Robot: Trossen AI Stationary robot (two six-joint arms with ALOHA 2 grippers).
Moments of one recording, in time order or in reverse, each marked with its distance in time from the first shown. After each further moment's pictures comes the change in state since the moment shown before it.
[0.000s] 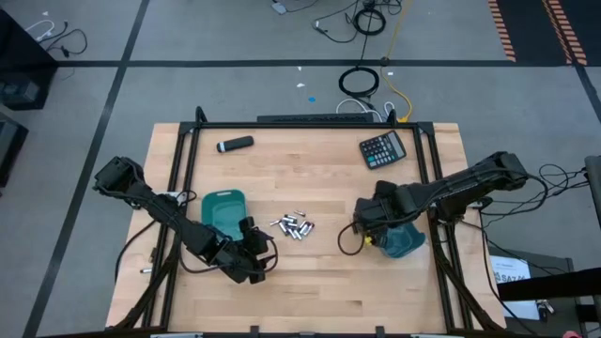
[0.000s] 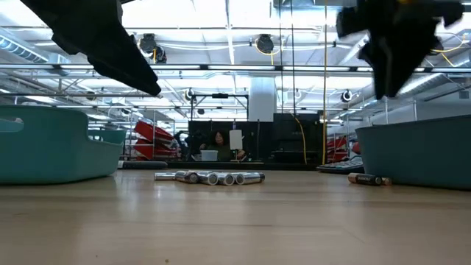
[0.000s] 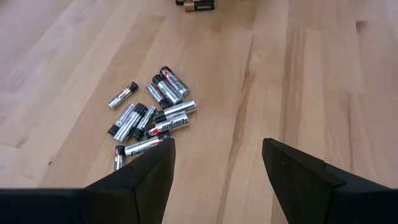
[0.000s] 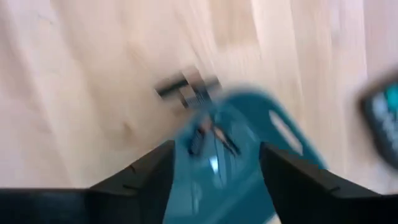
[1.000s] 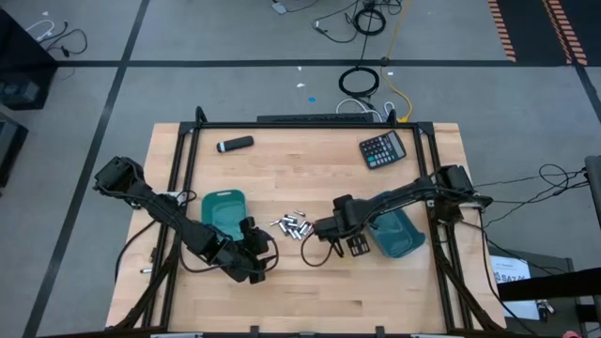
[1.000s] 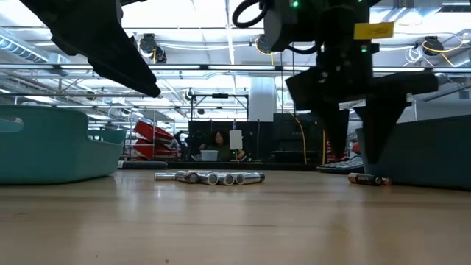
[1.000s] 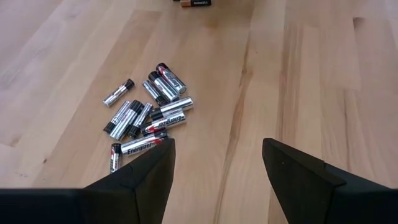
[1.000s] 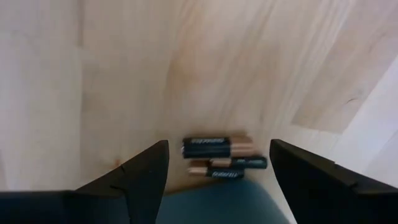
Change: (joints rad) left arm 0.005 0.000 0.000 -0.005 0.025 0.002; right arm -0.084 0.467 0.176 0.071 -0.123 -0.553
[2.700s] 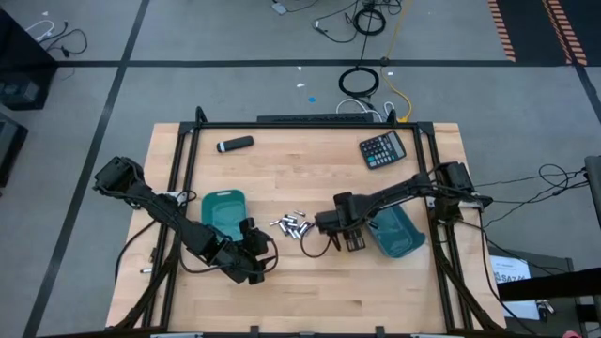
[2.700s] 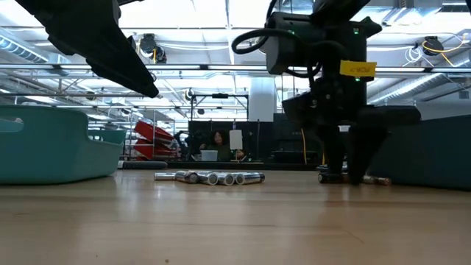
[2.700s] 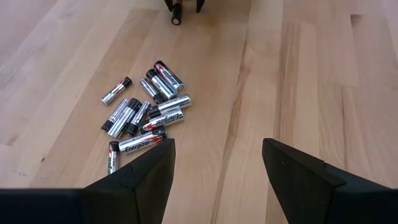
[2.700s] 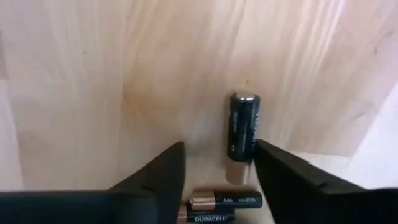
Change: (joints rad) left arm -0.007 0.000 0.000 -0.004 0.002 -0.003; right arm -0.064 -0.002 -0.138 0.233 0.006 0.009
